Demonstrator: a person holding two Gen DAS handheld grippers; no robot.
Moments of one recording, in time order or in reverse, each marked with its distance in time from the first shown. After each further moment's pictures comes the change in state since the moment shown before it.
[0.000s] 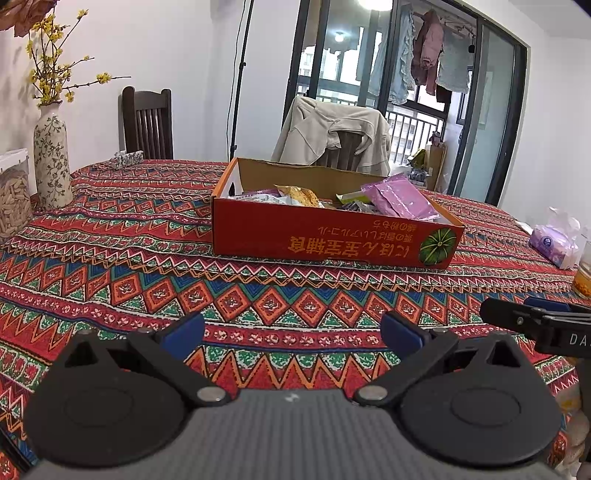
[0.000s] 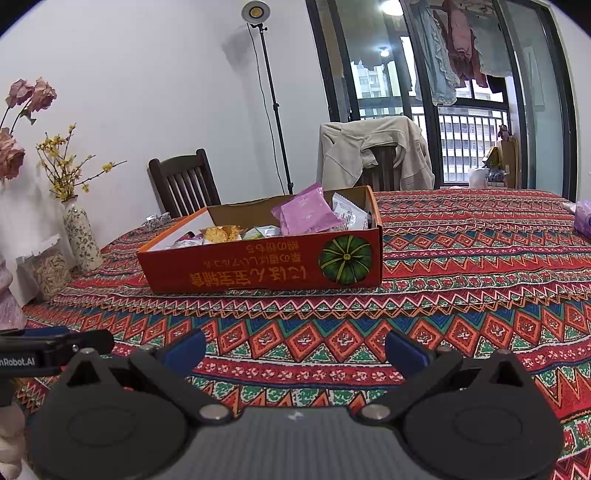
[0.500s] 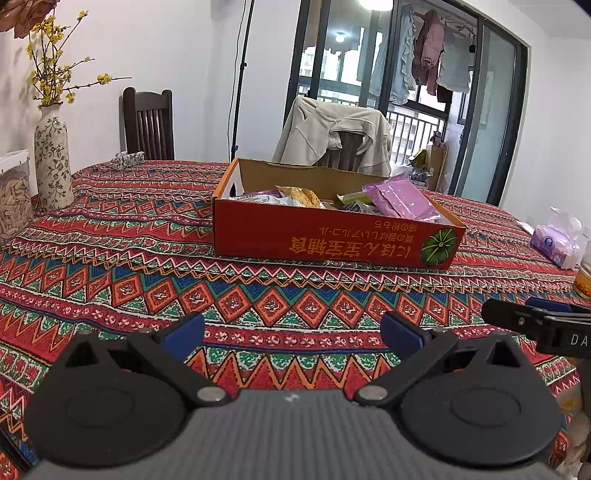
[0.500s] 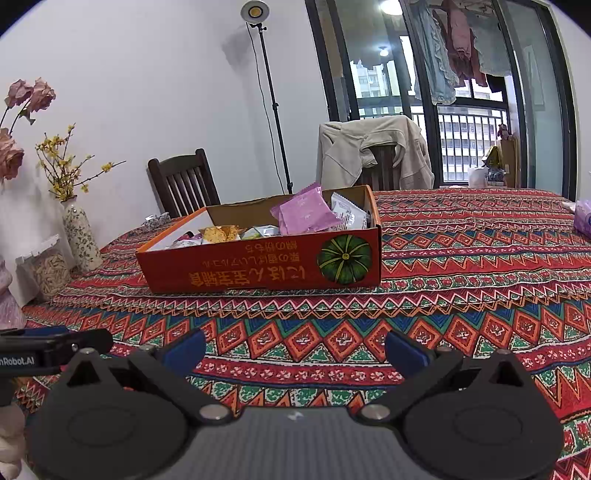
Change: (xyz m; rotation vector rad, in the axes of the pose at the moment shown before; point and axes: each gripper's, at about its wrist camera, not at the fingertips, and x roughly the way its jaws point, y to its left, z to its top) left arm 0.001 0.001 0.000 -0.001 0.000 0.005; right arm 0.000 0.000 0.000 0.001 0.000 0.000
